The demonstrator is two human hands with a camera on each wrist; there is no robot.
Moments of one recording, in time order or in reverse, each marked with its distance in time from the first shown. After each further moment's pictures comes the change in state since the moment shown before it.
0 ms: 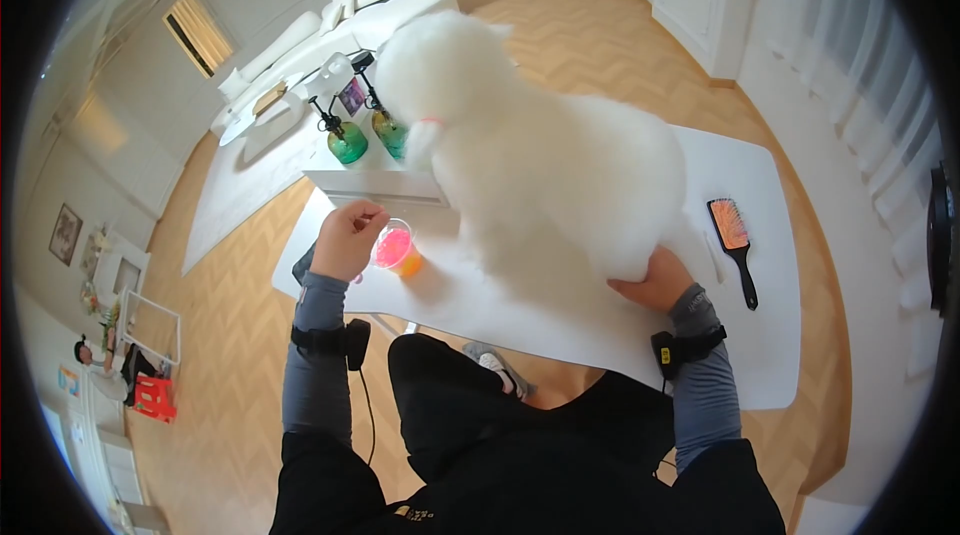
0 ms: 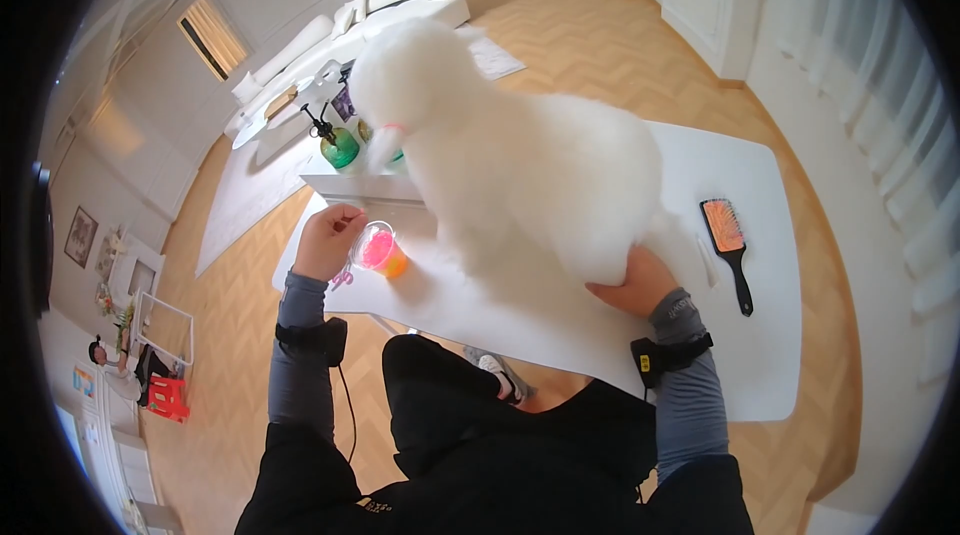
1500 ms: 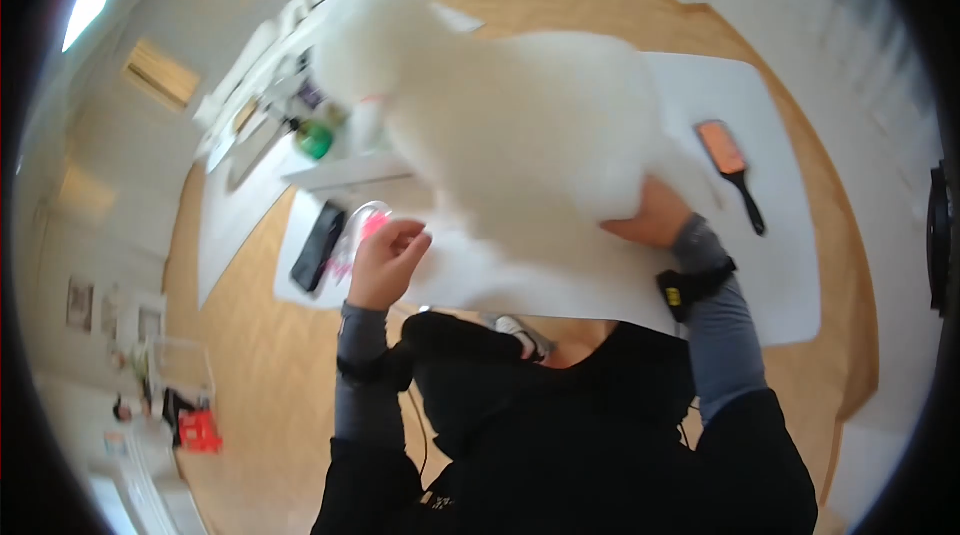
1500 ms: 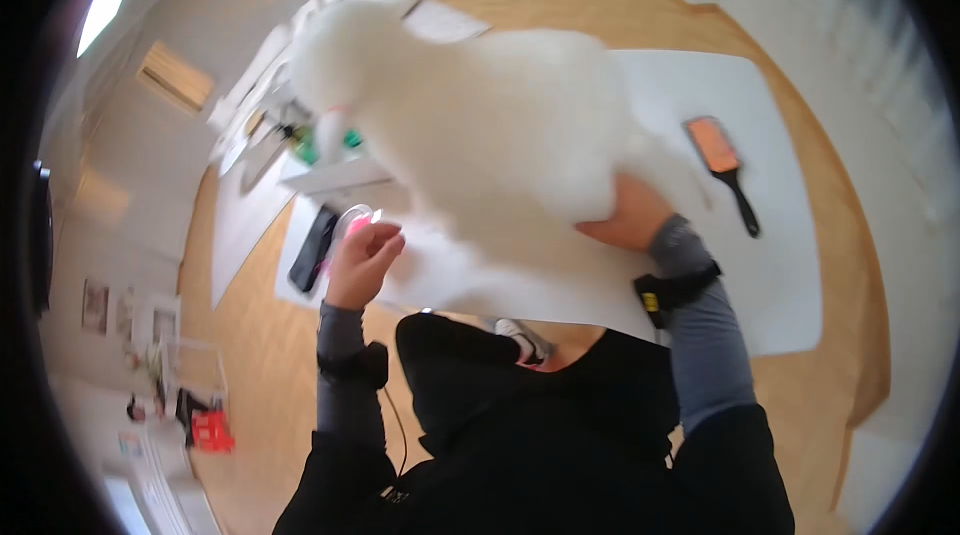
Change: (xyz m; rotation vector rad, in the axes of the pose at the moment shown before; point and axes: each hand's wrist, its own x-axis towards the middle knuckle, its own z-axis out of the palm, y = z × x) left_hand -0.049 0.016 0.071 -0.269 -0.195 0.016; right_hand 0.002 0.031 0.009 0.017 0.021 0.045
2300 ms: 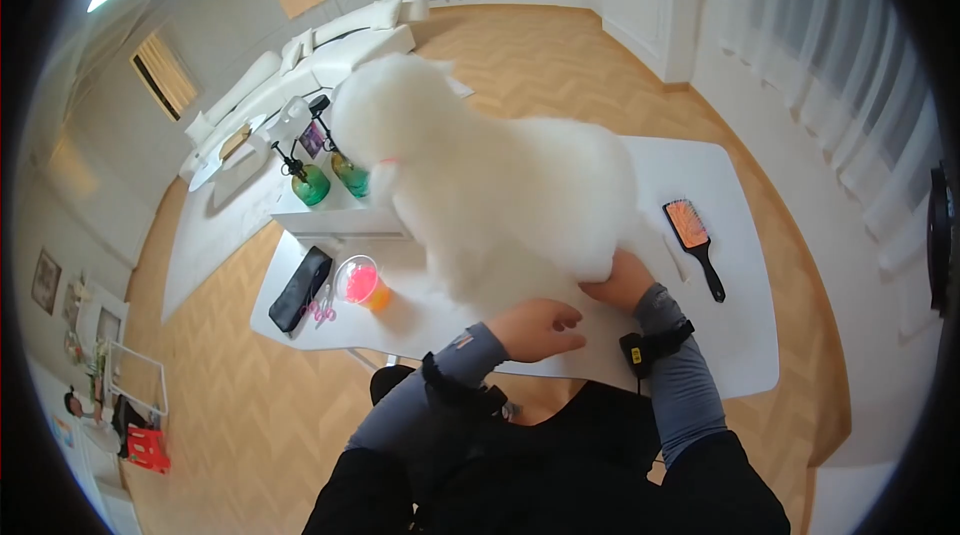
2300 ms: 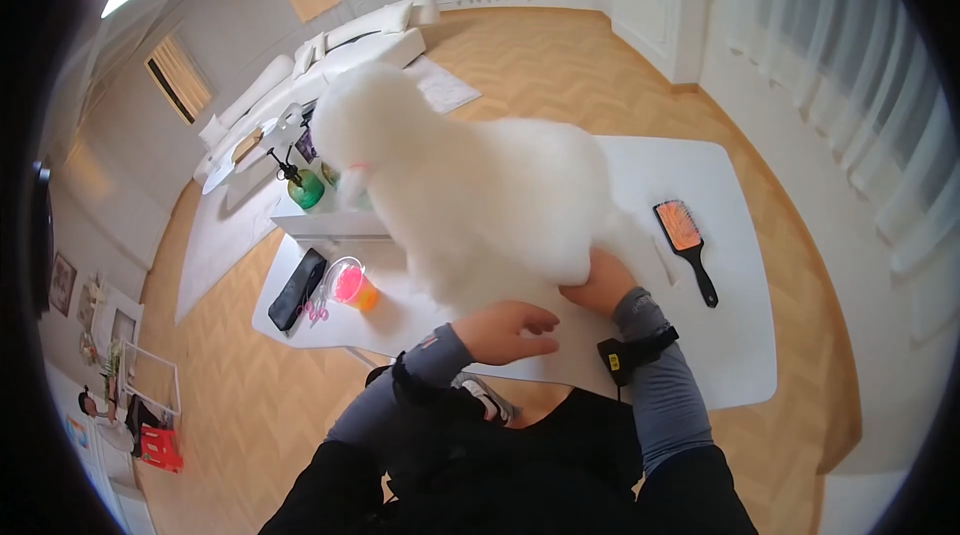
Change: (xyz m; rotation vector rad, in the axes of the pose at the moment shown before) left_hand 0.020 0.110 0.155 0.180 -0.835 0.270; right_hand 0.003 -0.006 -0.001 -0.059 0.099 -0.005
